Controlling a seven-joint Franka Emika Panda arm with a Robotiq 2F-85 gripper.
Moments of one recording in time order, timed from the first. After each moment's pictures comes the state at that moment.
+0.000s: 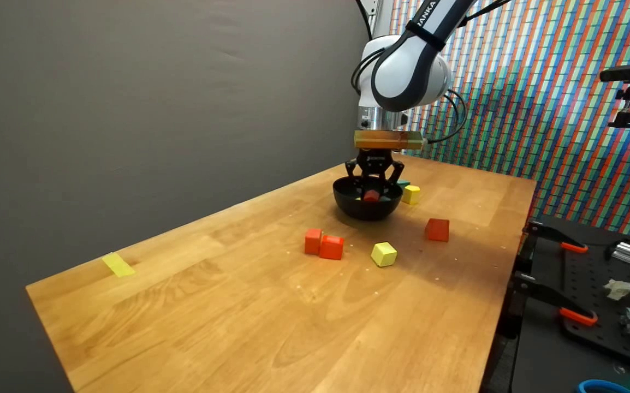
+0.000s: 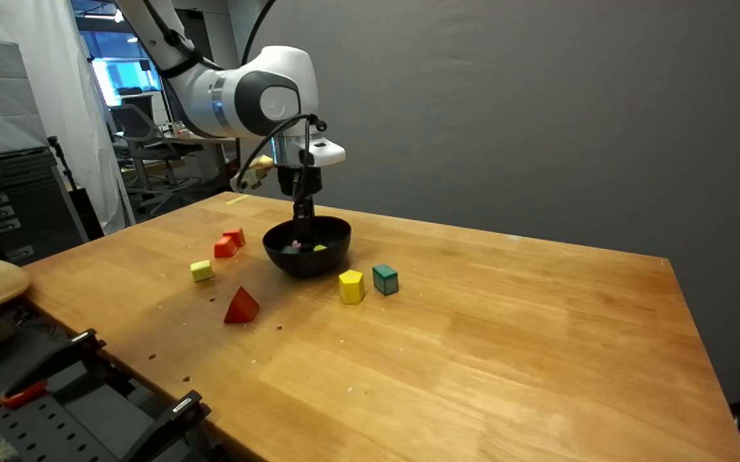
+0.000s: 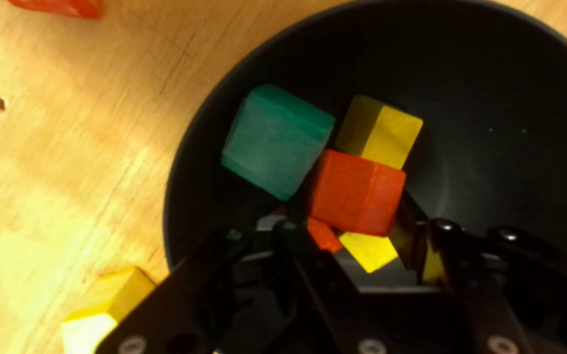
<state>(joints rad) 0.11 0.48 -0.06 -2.17 0.05 2.61 0.89</state>
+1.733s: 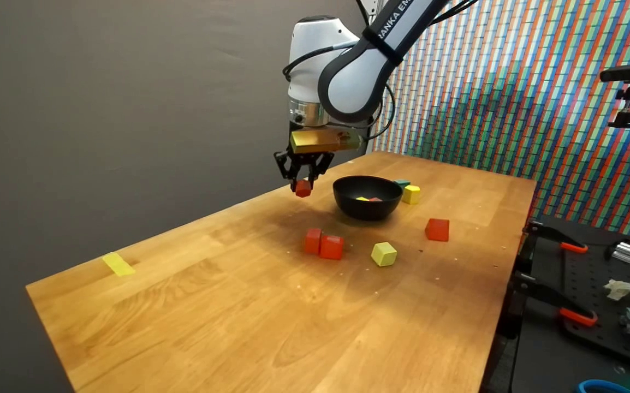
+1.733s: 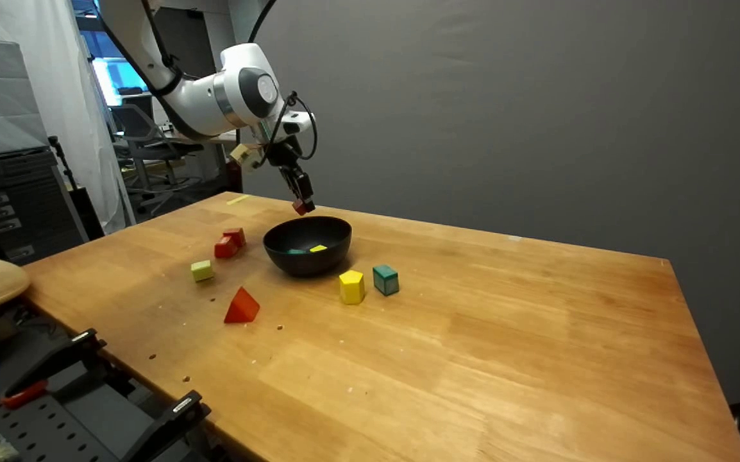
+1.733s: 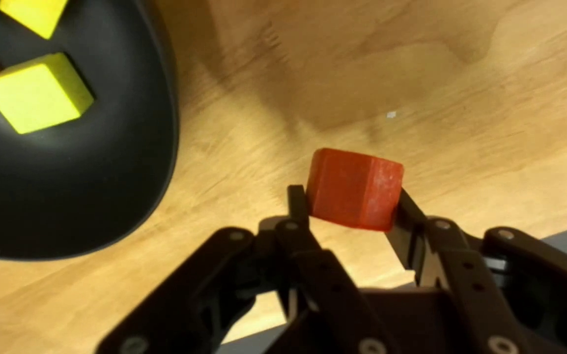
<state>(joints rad) 0.33 0.65 -0.10 -1.82 -0.26 2.64 0.94</state>
